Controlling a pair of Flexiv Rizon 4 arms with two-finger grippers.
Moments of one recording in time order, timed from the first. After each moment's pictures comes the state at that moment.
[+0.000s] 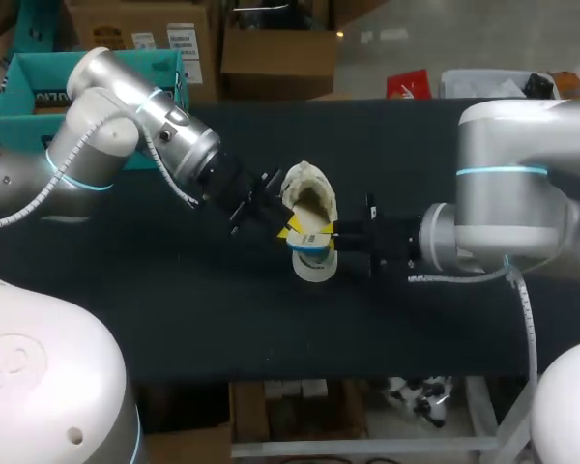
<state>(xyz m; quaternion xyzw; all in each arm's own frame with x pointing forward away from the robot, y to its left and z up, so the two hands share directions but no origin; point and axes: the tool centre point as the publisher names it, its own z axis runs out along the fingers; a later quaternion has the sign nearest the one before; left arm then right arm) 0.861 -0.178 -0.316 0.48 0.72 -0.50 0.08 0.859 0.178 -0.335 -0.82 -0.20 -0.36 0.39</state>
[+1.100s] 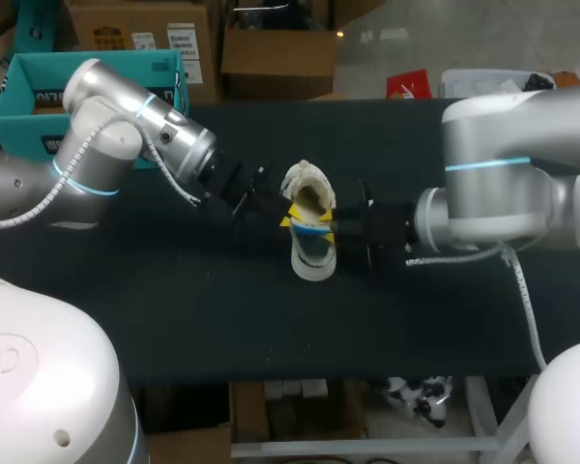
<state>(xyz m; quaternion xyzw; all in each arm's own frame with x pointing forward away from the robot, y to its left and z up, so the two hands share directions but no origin) 0.908 -0.177 -0.337 0.41 0.76 -0.50 0.09 0.896 0.175 -0.358 -0.83 -0.20 -0.33 0.39</state>
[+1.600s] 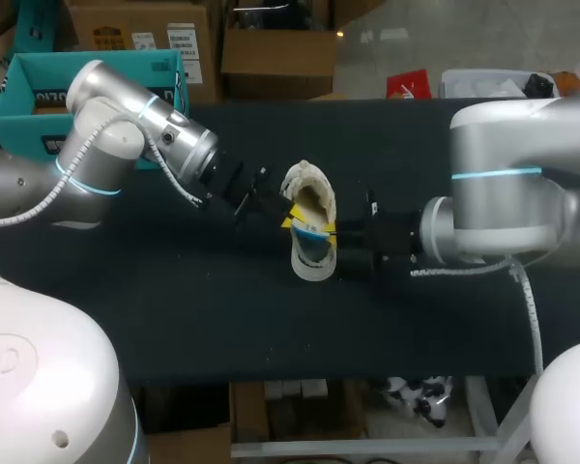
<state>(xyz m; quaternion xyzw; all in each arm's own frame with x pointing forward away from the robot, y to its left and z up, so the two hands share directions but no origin) 0.907 -0.181 -0.338 0.42 0.75 -0.51 0.09 0.868 0.174 -0.342 -0.83 -0.21 -0.35 0.39</state>
